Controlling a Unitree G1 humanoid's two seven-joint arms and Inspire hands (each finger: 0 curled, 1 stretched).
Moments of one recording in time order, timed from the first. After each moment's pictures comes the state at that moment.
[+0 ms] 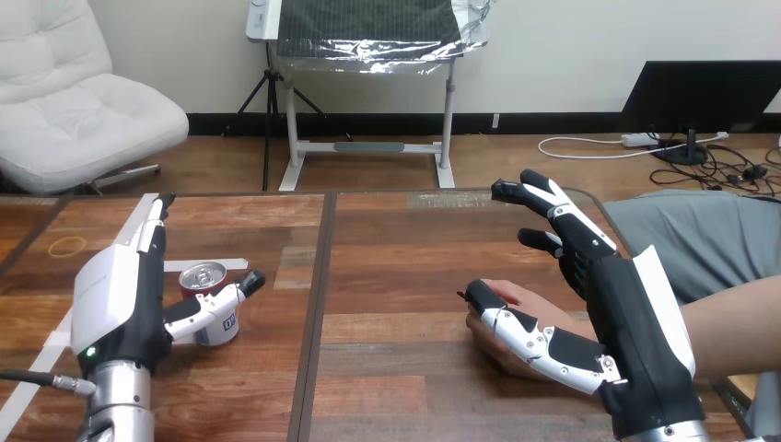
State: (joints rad) left arm -0.23 0.38 -0.04 0.75 0.60 -0.34 0.52; right arm 0.39 -0.12 0.09 -0.45 -0.21 -0.24 0.06
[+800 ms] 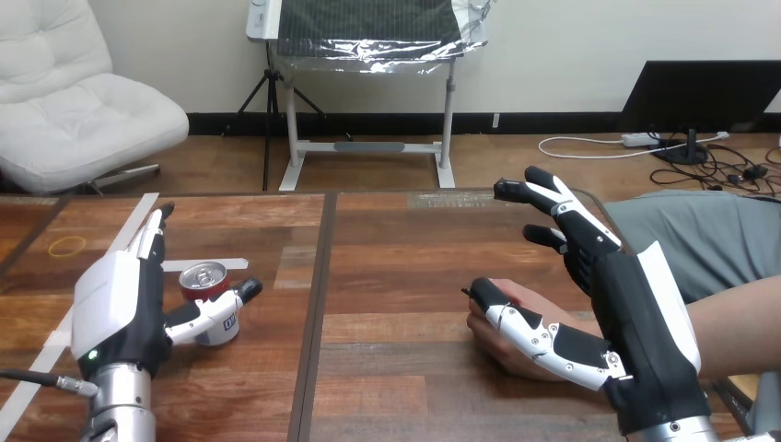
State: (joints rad) left arm -0.27 0.39 -0.06 0.85 0.60 -0.33 0.54; right arm 0.37 -0.12 0.07 -0.45 -0.20 -0.24 0.08
